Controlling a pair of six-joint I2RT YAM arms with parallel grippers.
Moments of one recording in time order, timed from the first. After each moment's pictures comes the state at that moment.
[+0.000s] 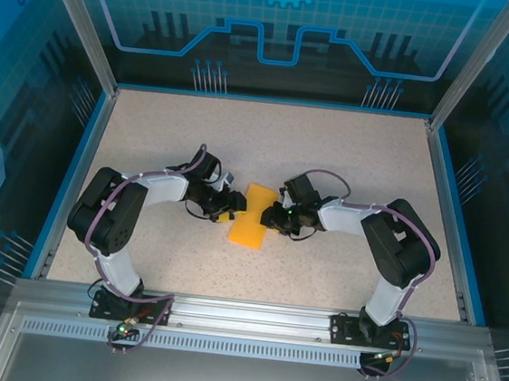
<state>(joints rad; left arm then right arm) -0.34 1.75 0.91 -0.31 0.68 -0.67 0.60 1.78 0.87 -0.12 -0.42 0.83</state>
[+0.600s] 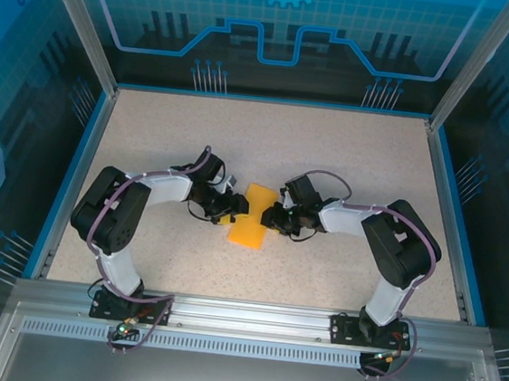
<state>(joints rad) -0.37 1.77 0.93 -0.36 0.65 -0.66 0.60 1.78 0.85 -0.09 -0.42 0.83</state>
